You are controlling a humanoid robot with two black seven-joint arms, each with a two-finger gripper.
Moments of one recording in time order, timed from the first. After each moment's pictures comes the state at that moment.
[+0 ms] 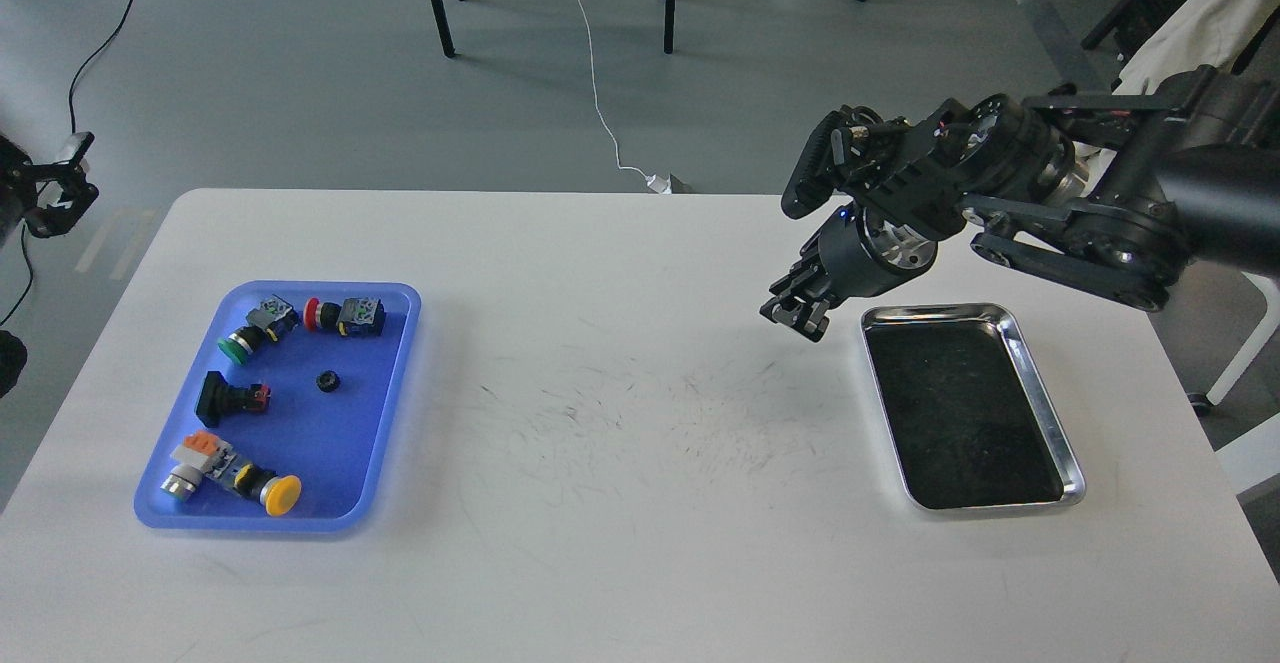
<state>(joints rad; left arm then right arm) -0.70 0.77 -0.62 -0.57 -0.09 -0.49 -0.35 1.50 -0.33 -0.29 1.04 -1.79 0.49 0.49</state>
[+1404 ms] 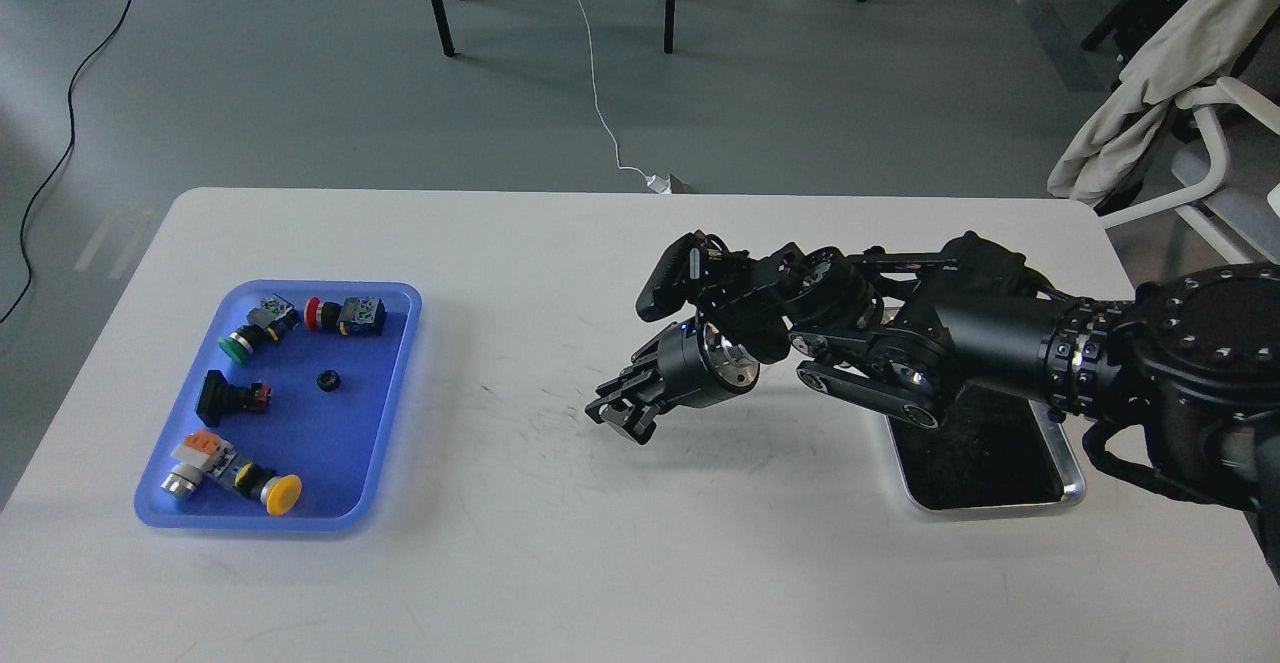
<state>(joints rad) -0.68 0.89 -0.62 -0.56 -0.10 -0.49 -0.35 1.23 0.00 -0.26 0.78 -1.65 0.27 0.49</state>
